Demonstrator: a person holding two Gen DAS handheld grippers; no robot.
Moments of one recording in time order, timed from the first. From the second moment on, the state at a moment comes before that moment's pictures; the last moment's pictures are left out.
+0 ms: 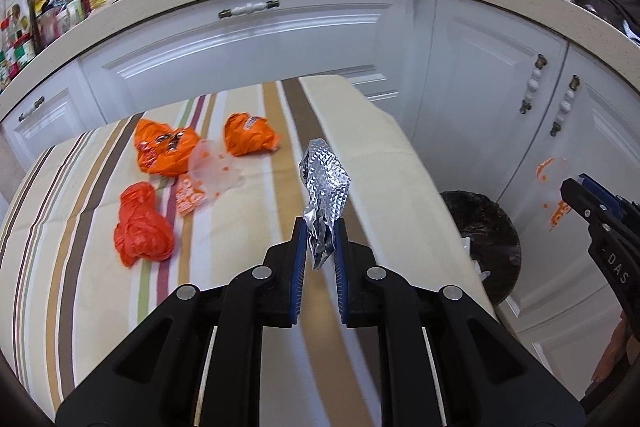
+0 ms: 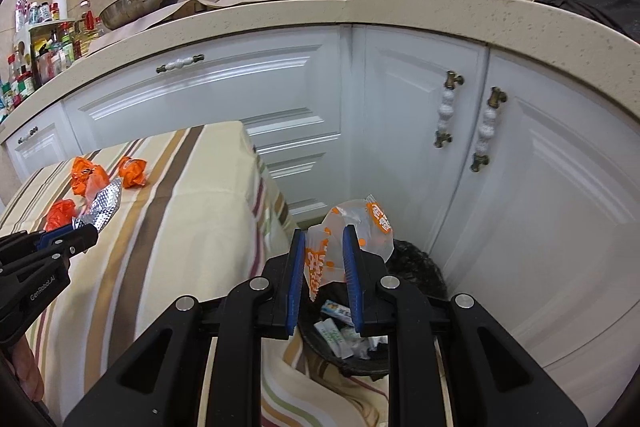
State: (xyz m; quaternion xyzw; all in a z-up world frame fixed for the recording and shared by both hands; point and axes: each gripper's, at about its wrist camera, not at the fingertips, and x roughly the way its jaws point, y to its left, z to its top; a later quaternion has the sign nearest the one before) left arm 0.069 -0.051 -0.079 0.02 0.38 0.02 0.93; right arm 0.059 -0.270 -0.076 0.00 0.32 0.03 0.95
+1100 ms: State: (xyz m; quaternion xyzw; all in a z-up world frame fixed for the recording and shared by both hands) left arm 0.144 -0.206 -0.112 0.09 0.40 -0.08 0.91; right arm 0.096 -0.355 -0.110 0.03 0.33 -0.04 0.94
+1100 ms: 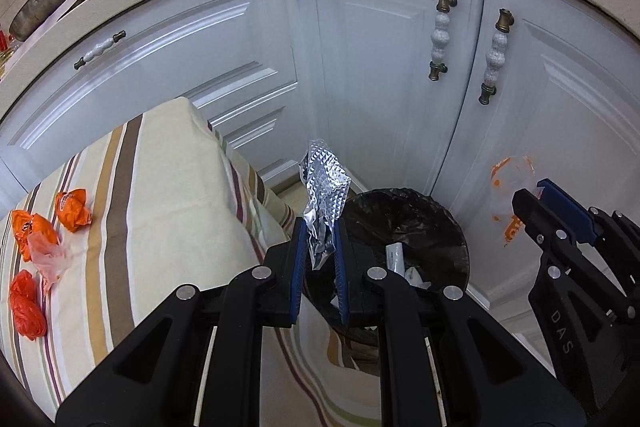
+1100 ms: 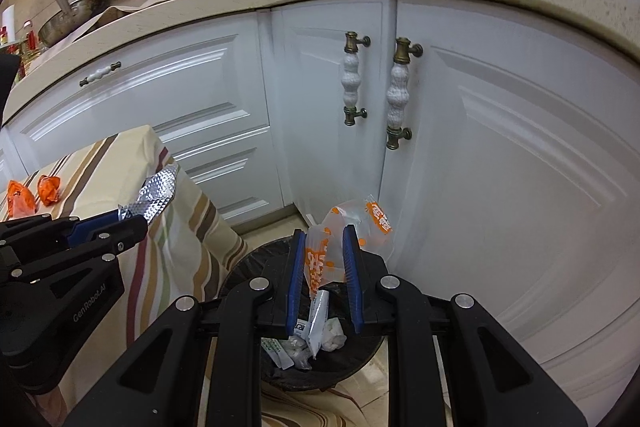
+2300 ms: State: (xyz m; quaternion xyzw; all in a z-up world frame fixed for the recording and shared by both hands) left arm 0.103 -0.048 -0.074 0.02 0.38 0.05 0.93; right arm 0.087 -0.256 -0.075 0.00 0.31 0.04 0.95
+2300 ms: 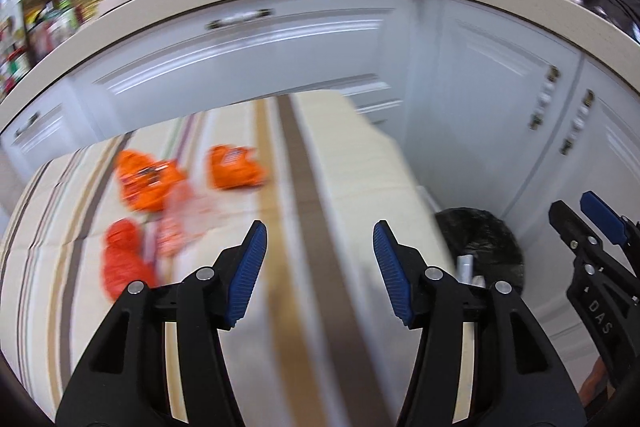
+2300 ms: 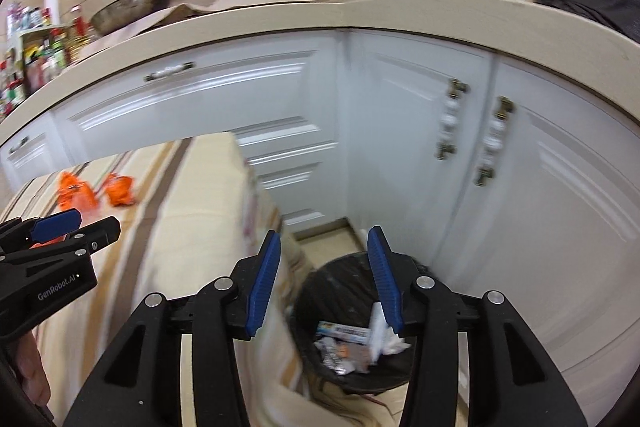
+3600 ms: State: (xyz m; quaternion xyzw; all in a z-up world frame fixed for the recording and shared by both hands) left arm 0.087 0.104 -0.105 -0.02 0.39 0.17 0.91; right arm 0.087 -0.133 -0.076 -0.05 0.33 0.15 0.93
